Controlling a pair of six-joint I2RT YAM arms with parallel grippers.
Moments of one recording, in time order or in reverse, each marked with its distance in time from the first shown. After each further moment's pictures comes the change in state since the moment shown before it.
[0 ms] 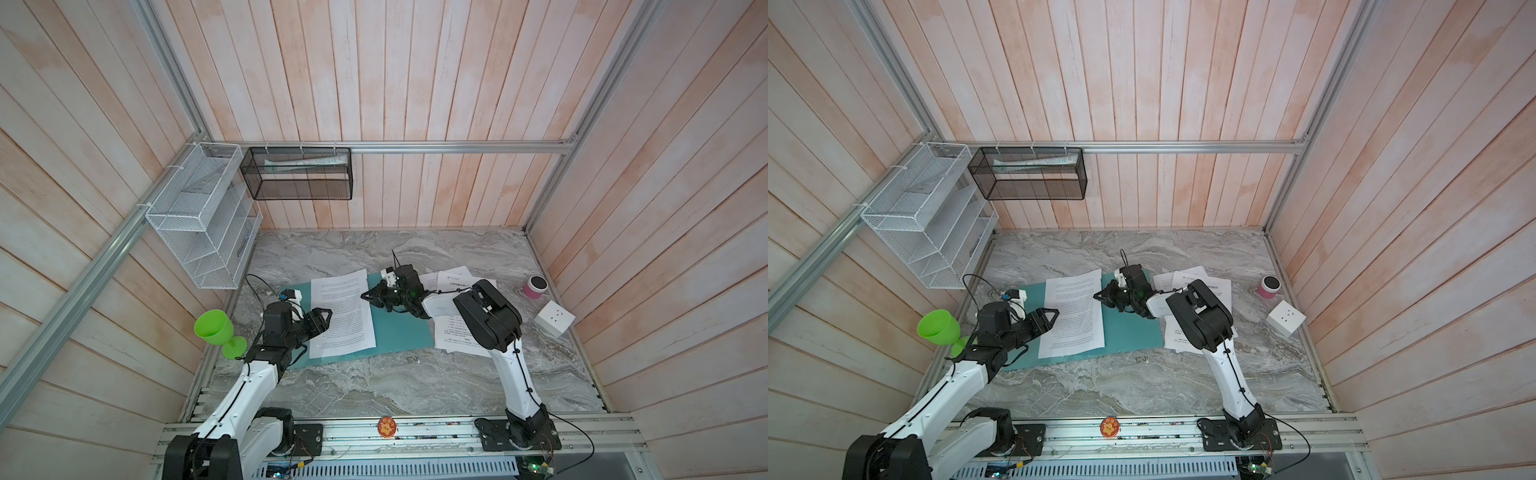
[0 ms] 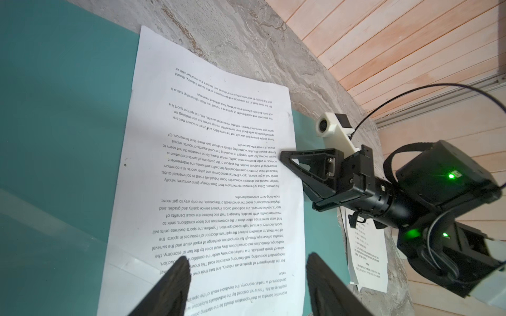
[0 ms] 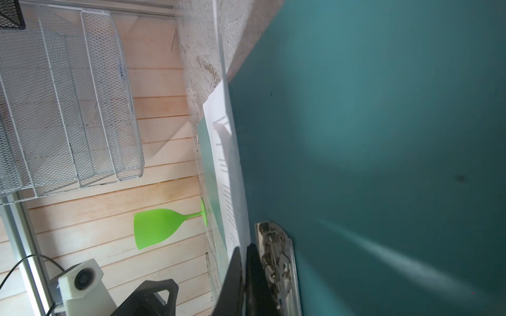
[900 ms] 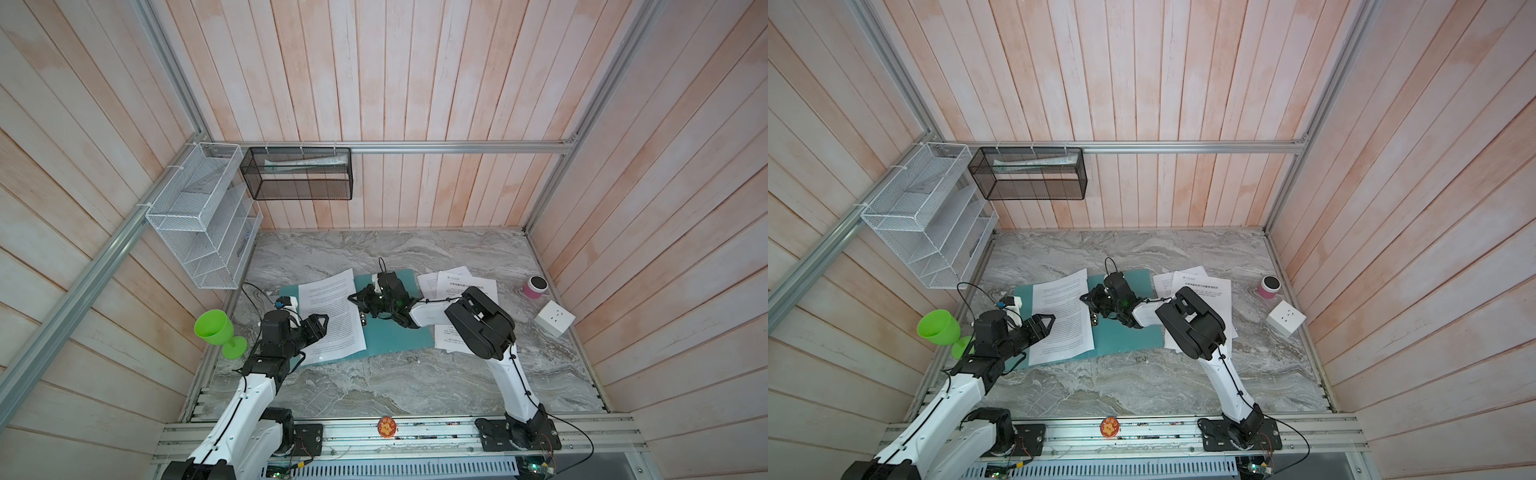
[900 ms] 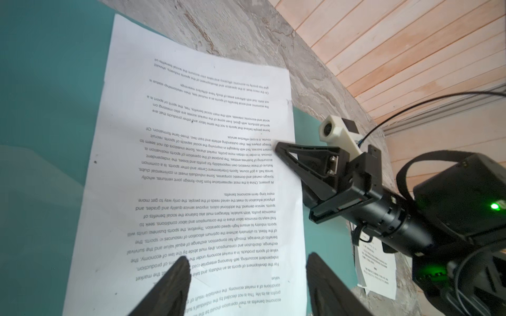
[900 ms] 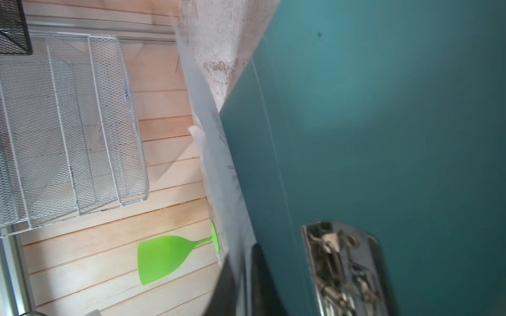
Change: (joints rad) left arm 0.000 -0.130 -0.057 -0.060 -0.085 -0.010; right arm 0.120 -0.022 0.005 -0.008 0.226 0.100
